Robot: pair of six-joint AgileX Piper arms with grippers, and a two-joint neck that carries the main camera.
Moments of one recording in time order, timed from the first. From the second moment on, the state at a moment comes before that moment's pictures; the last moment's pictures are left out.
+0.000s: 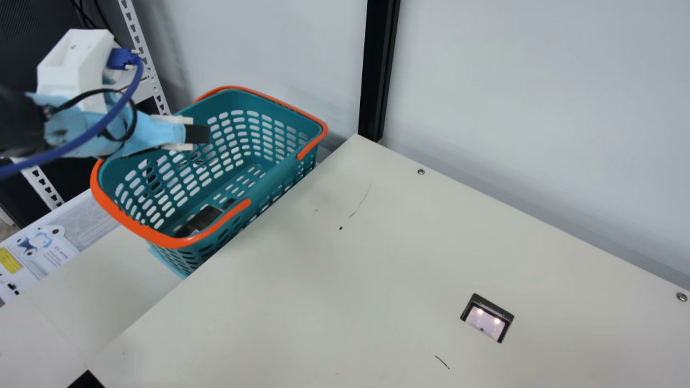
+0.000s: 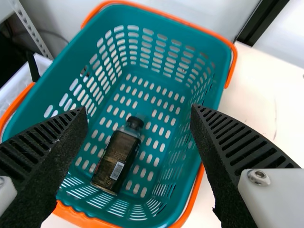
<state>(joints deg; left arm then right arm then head) 35.5 69.7 -50.1 -19.9 32.0 20.0 -21.4 48.7 -50.8 46.5 70.0 -6.9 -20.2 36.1</state>
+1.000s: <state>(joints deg) 34.3 102.4 -69.4 -6.4 44.2 22.7 -21.4 48.7 -50.8 46.5 70.0 -6.9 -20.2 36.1</state>
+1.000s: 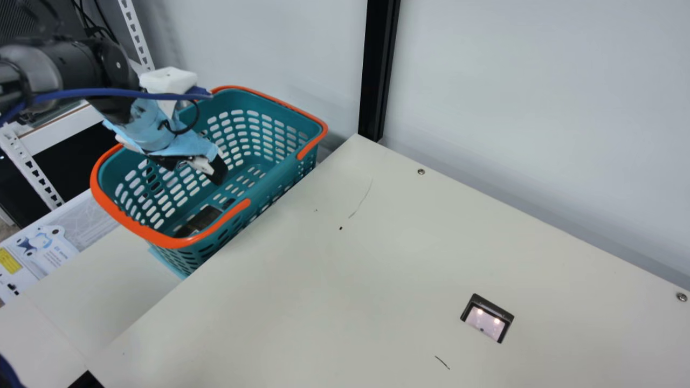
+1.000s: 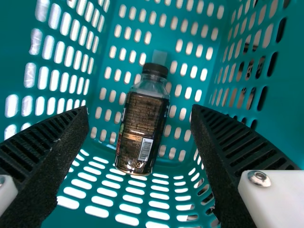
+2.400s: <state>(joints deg) 31.3 129.3 -82.0 0.8 45.5 23.6 -21.4 48.7 -50.8 46.5 70.0 -6.9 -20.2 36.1</state>
